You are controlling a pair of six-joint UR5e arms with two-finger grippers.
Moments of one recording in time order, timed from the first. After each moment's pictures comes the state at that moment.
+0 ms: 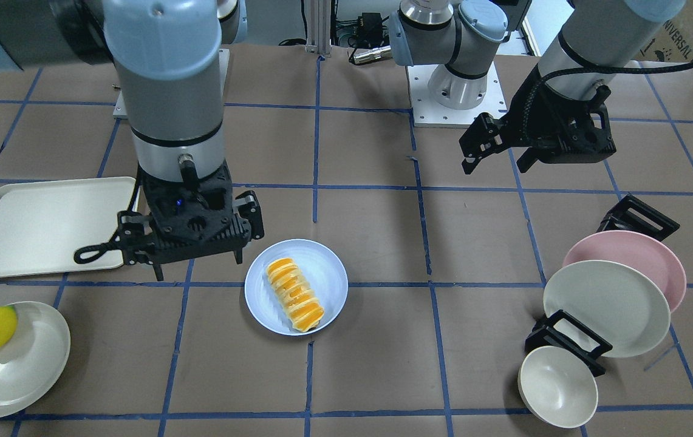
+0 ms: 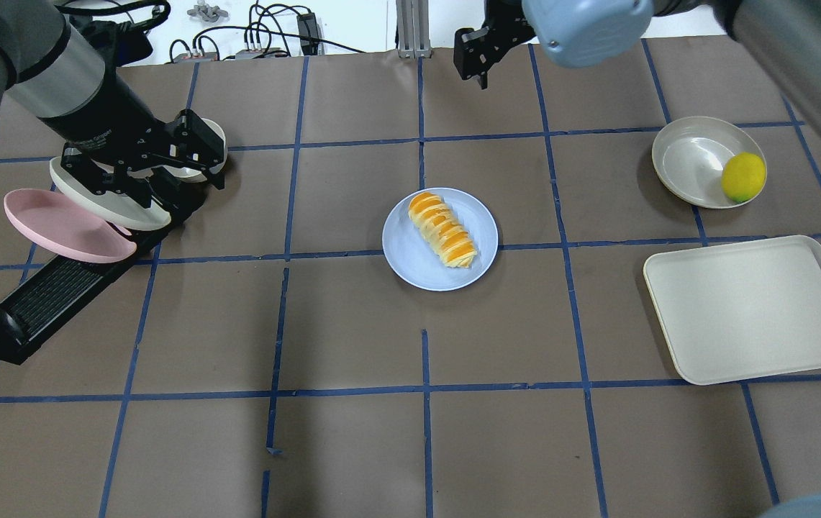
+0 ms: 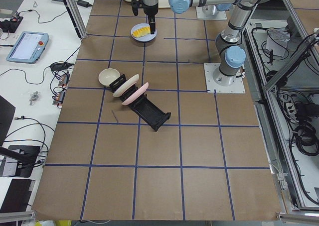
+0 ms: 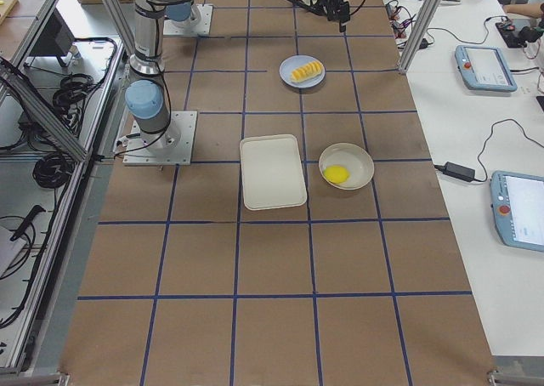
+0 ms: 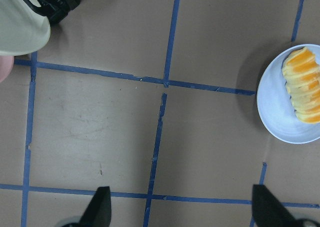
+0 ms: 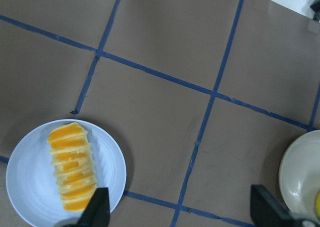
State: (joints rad) left arm -1.45 -1.55 -1.65 -1.54 1.44 -0.02; right arm 1.76 -1.25 1.26 -1.76 -1.72 -0.14
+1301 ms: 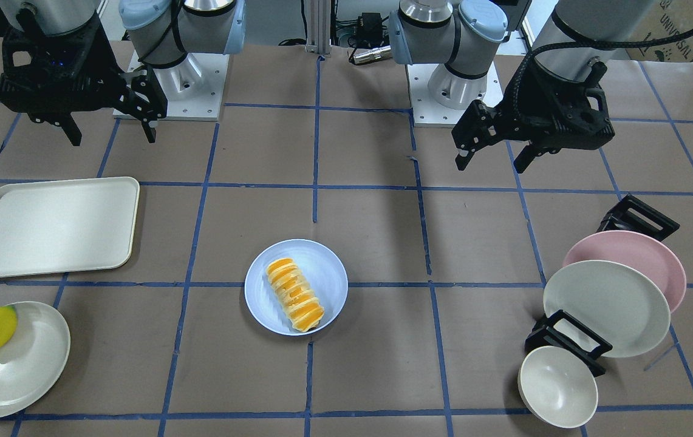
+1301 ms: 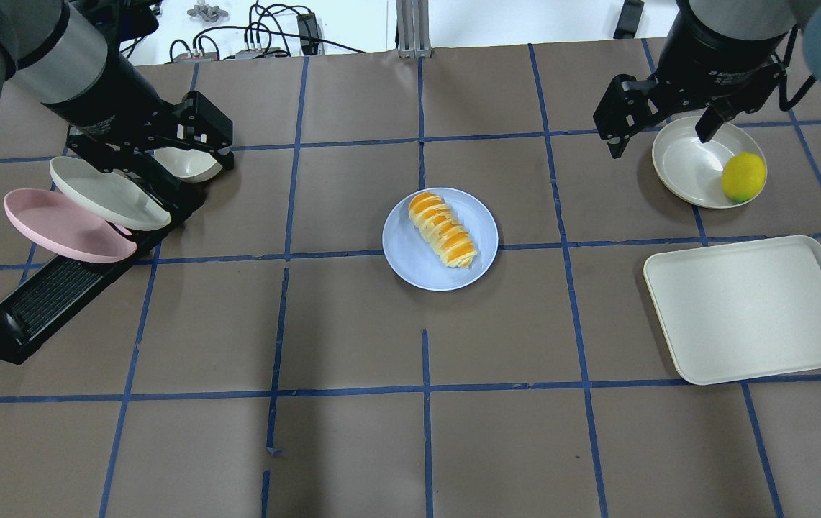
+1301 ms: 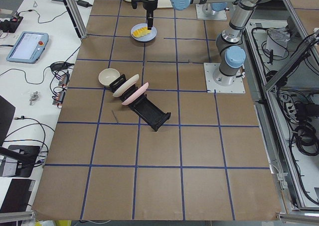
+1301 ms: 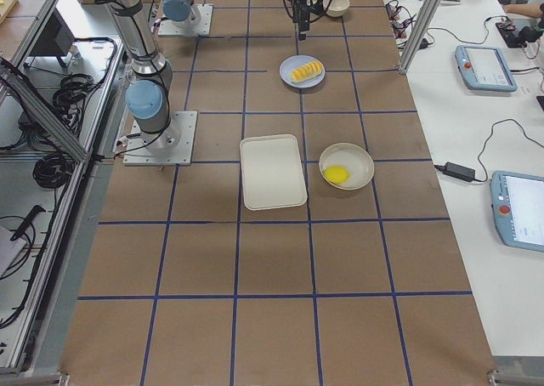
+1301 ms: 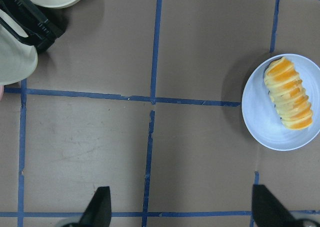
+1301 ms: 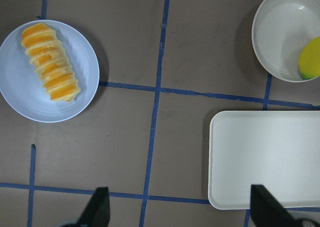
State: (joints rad) left arm -1.48 -1.53 -1.64 -1.47 1.43 0.00; right arm 1.56 -1.61 1.55 -1.57 -1.61 -0.13
